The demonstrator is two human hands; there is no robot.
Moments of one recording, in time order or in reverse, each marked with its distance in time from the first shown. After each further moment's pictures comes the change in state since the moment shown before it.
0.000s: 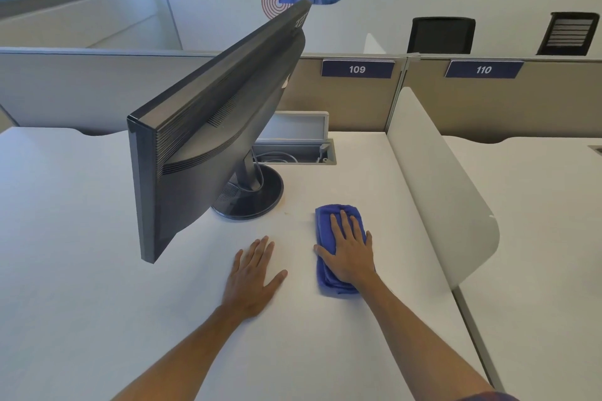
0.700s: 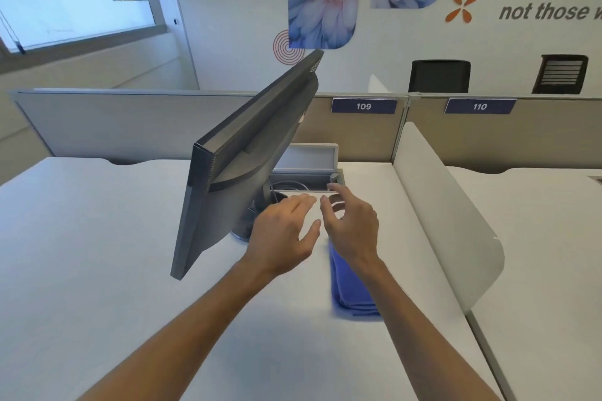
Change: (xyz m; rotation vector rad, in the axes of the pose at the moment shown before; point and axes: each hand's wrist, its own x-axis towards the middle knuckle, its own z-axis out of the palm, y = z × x) left_hand -0.008 0.070 -0.165 -0.096 0.587 0.353; right_hand -0.034 -0.093 -0.147 0.598 0.658 -0.148
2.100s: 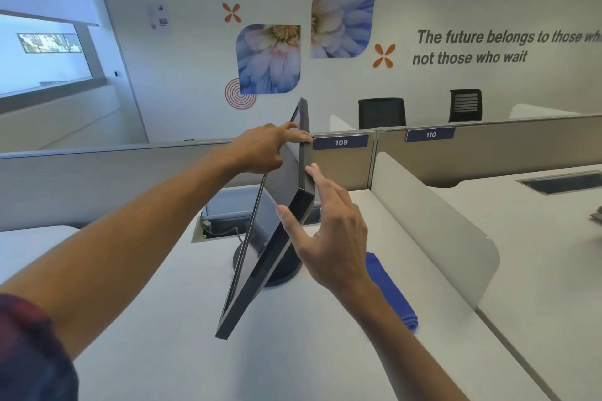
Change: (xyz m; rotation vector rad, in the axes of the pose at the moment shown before) left_hand 0.156 -0.093 -0.165 0.084 -0.336 0.312; right_hand -0.026 -0.188 0.012 -0.121 0.266 -0.207
